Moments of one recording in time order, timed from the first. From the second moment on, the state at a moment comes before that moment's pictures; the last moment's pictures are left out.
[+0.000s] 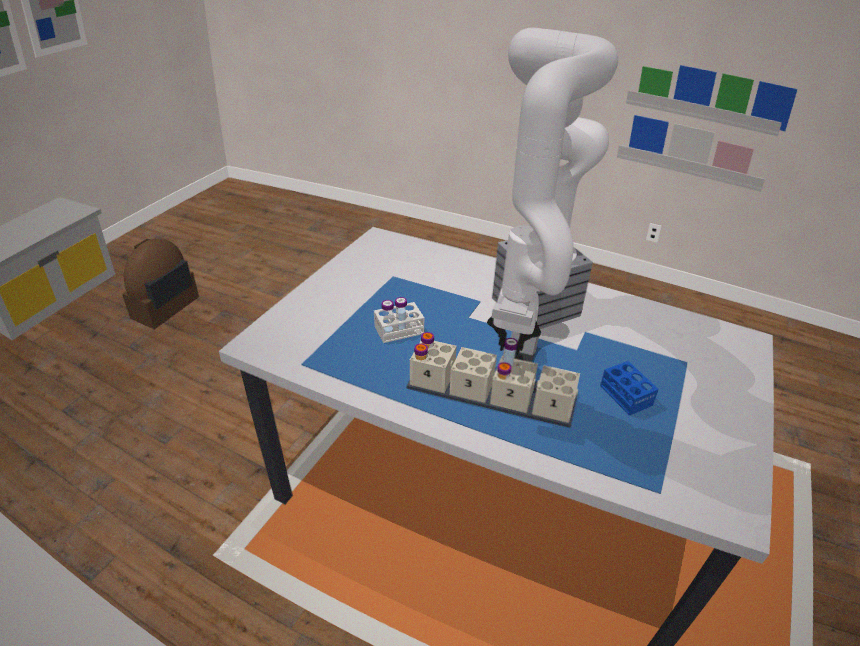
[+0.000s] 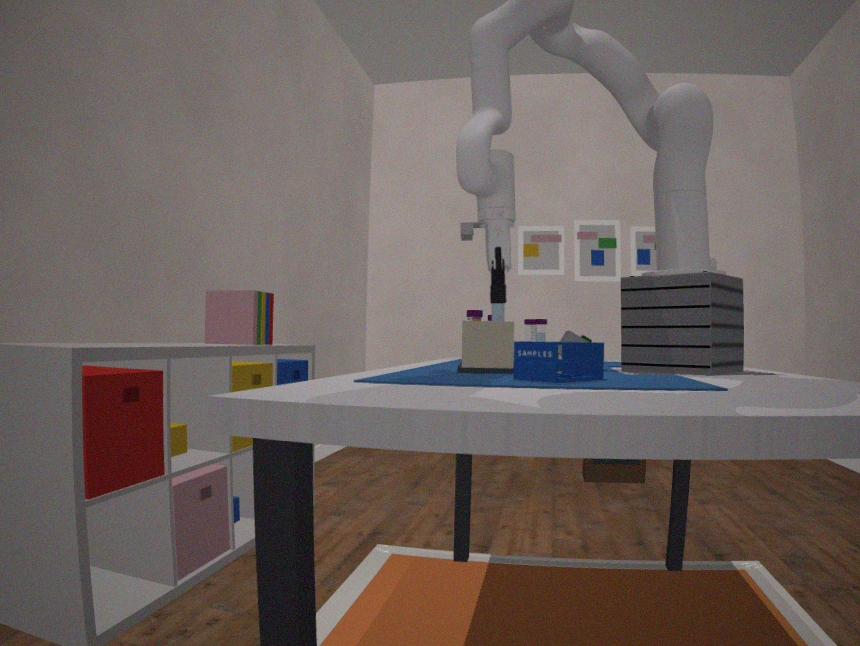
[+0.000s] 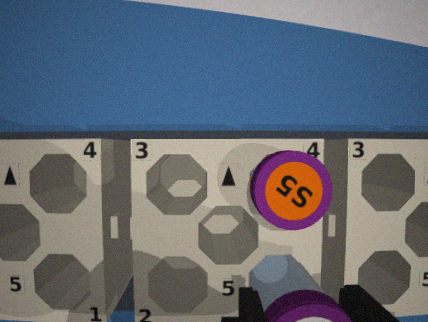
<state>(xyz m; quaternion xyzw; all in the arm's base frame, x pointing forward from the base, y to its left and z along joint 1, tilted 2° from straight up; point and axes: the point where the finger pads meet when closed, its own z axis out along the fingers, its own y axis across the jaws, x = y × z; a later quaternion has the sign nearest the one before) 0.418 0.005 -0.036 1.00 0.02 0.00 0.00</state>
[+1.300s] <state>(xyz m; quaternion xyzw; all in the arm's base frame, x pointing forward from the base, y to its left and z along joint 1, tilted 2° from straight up) 0.419 0.006 -0.070 1.00 0.02 0.00 0.01</state>
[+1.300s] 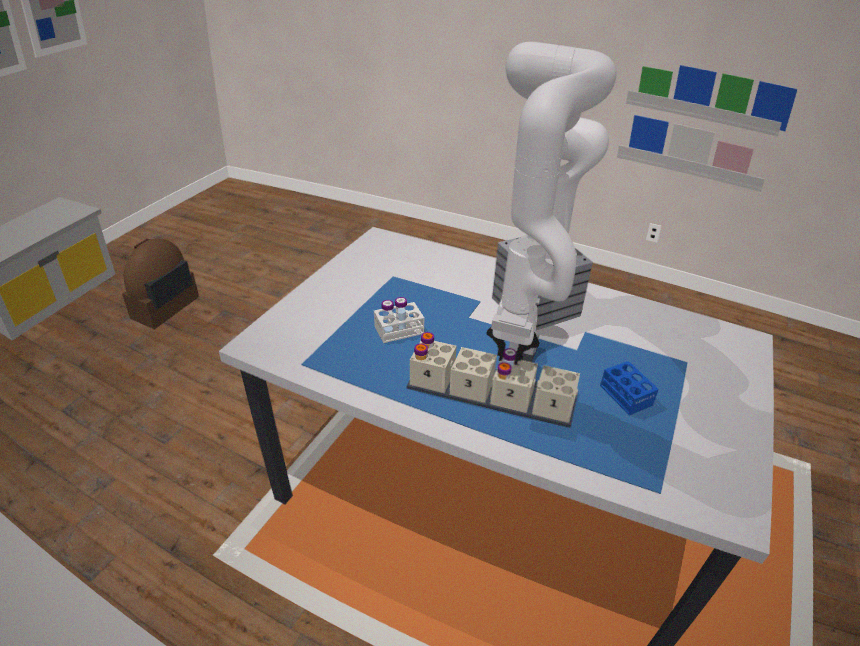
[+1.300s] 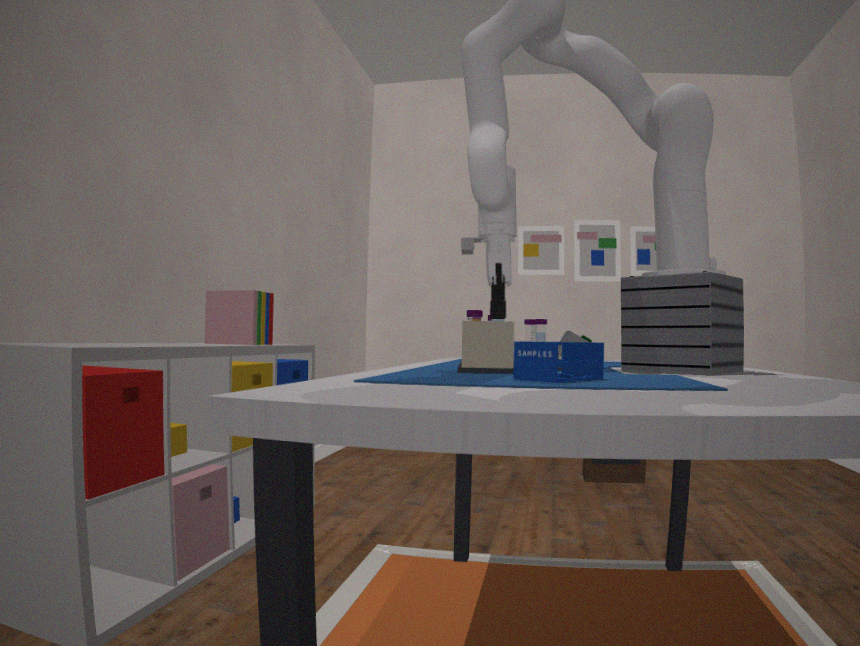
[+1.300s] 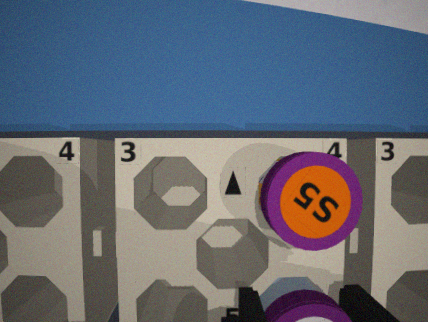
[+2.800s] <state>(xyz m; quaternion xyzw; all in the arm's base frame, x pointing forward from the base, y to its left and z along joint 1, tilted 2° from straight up) 0.419 0.006 -0.075 1.00 0.02 0.01 -0.01</state>
